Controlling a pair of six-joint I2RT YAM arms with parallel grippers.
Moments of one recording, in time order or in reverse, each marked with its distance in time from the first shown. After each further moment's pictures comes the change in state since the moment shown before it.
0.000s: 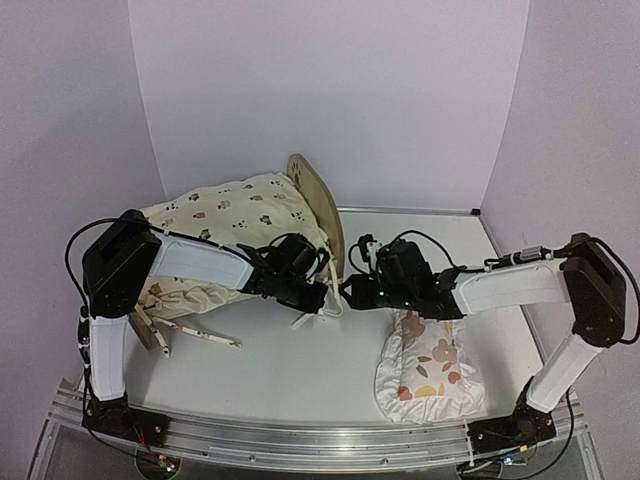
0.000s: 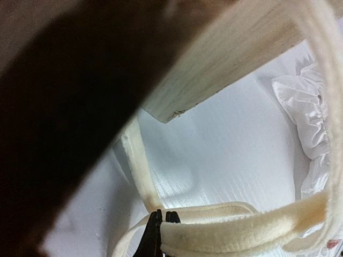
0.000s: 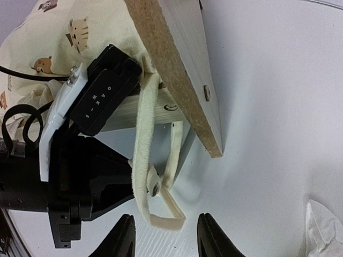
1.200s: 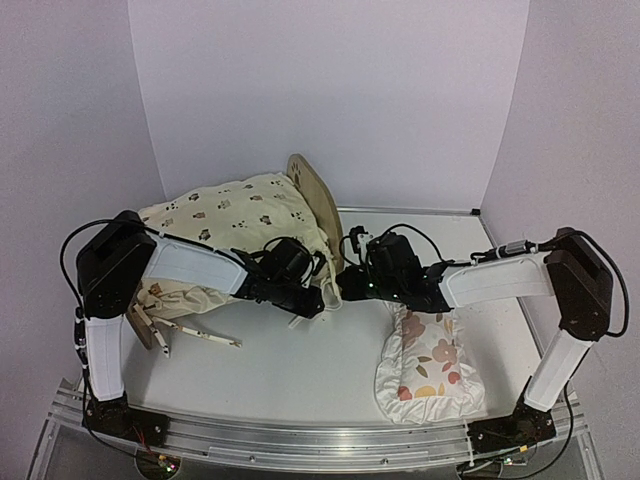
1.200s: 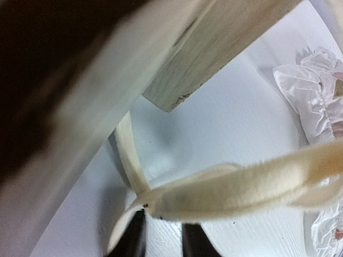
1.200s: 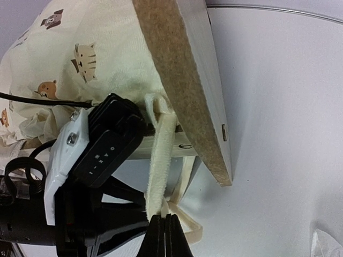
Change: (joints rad) left arm 0.001 -0.033 -0.073 0.056 -0.002 0.026; right arm -0.007 0.087 0.091 0.043 0.010 -0.020
